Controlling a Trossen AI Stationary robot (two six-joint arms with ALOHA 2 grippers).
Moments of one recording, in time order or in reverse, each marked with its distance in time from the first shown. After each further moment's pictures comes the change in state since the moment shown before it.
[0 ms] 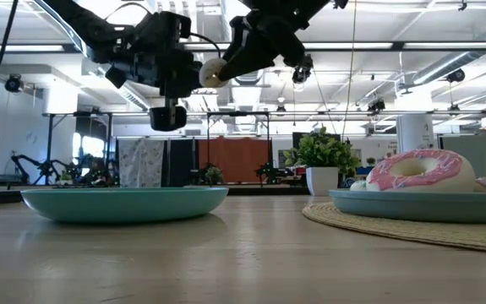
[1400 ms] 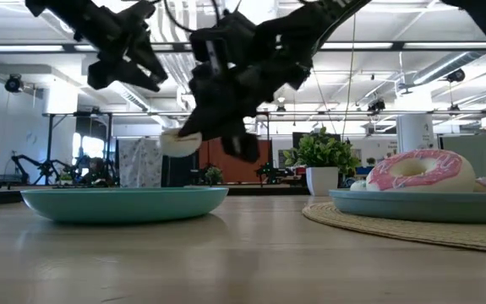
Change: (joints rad) left arm -0.284 -0.464 -0.002 -0.575 -1.134 0.216; right arm -0.079 0.359 0.088 0.129 -0.718 1.194
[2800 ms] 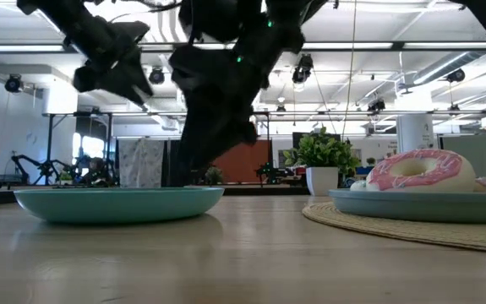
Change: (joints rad) left arm -0.011 0.002 -0.001 -0.164 -0.099 -0.028; right arm 0.142 0.042 0.175 -0.323 0.534 -0.267
